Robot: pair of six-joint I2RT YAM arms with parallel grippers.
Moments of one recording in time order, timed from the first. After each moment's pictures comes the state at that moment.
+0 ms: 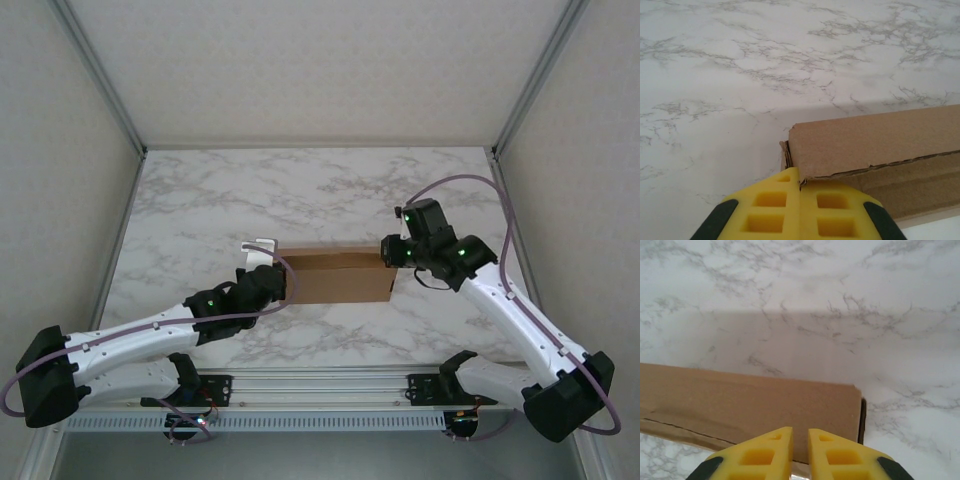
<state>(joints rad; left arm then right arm) -0.98 1.04 0.64 -0.24 -0.66 -0.58 0.56 1.10 1.03 -0.82 -0.02 0.46</state>
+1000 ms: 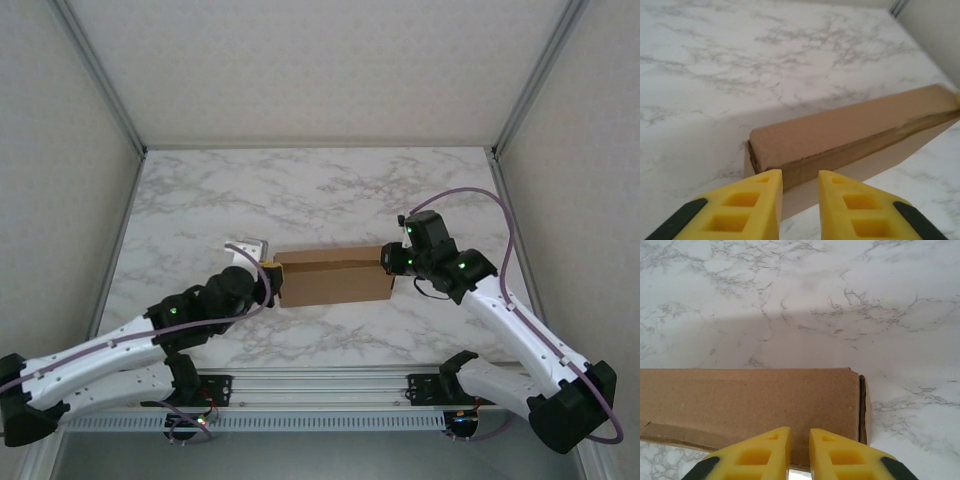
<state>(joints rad) -1.00 0.80 0.72 -0.40 -0.47 -0.57 0.56 1.03 0.92 -0.73 -0.02 0.51</state>
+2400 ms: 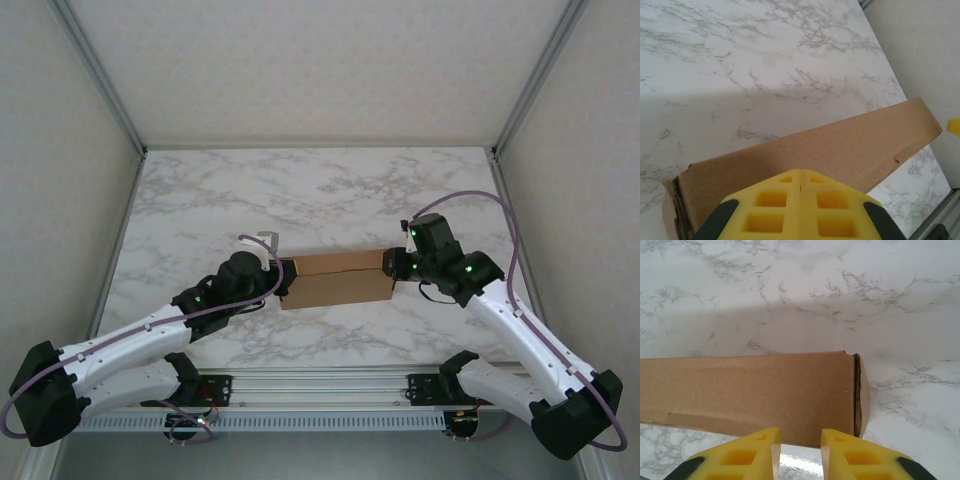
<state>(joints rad) -0.81 0.99 0.58 -0.05 -0.11 -0.72 0.56 1.00 0.96 -0.83 -0.05 0.50</state>
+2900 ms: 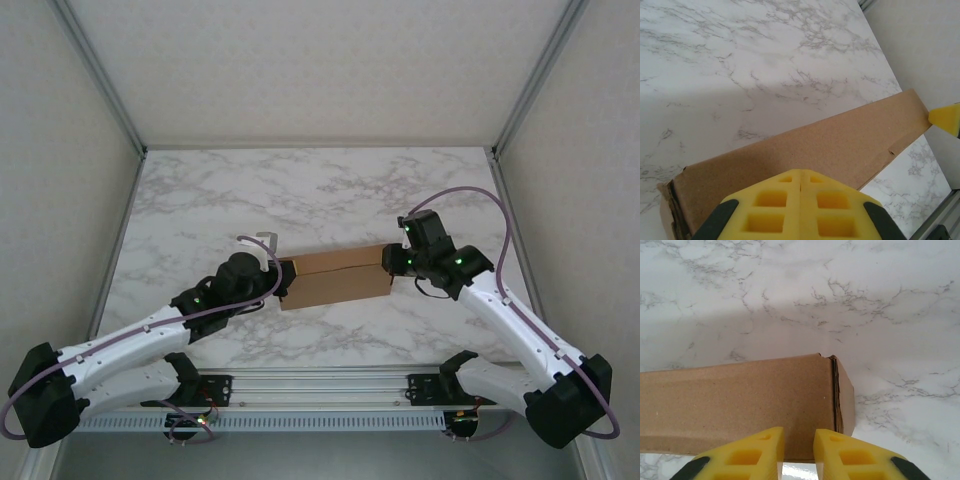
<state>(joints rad) -0.81 0.97 0.57 -0.05 -0.11 -0.72 0.55 1.07 0.93 -0.77 0.00 0.48</state>
